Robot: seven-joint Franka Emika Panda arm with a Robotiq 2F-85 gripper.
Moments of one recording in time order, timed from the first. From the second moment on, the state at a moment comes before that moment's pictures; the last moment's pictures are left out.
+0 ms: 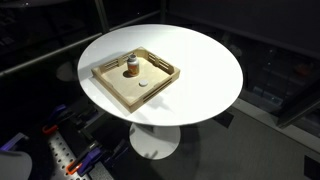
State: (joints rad) arm -0.03 -0.84 -0.21 -2.49 -0.10 1.79 -0.31
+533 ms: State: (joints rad) arm -0.01 -0.65 -0.17 -2.44 -0.06 1.85 -0.28
